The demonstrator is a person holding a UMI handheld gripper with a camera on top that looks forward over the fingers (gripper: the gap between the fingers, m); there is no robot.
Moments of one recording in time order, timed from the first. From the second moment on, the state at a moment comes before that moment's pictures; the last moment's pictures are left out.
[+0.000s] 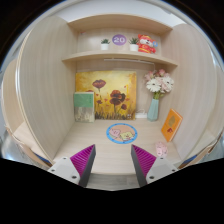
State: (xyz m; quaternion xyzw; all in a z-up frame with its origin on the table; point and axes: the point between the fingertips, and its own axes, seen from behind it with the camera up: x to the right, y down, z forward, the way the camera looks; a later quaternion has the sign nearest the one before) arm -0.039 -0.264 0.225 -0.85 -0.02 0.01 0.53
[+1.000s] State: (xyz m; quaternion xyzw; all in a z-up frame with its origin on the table) arm 0.247 -0.116 -0.009 -0.91 0.07 -0.05 0.40
